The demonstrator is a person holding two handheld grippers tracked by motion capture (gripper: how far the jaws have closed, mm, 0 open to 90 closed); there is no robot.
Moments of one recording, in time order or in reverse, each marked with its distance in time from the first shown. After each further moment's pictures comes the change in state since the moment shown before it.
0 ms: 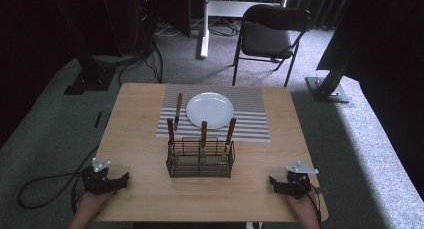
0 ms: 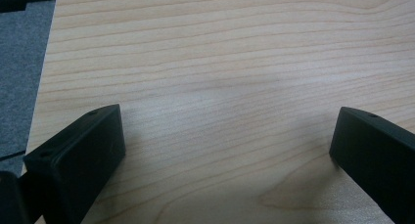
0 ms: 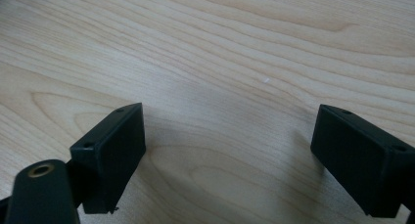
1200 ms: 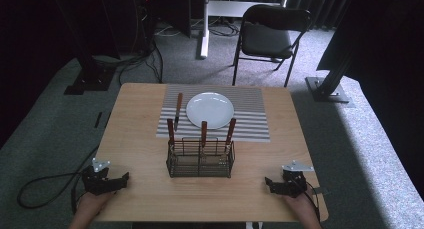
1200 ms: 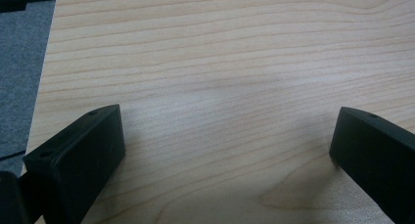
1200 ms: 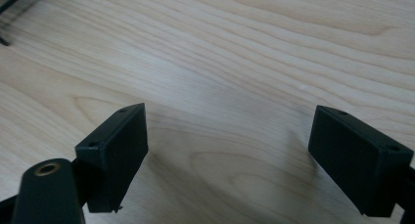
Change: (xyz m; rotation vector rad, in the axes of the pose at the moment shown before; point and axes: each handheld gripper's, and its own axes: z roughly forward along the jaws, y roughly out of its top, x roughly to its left) left arm 0.000 0.000 0.000 0.000 0.000 0.000; right arm 0.015 0.011 -0.001 0.040 0.045 -0.002
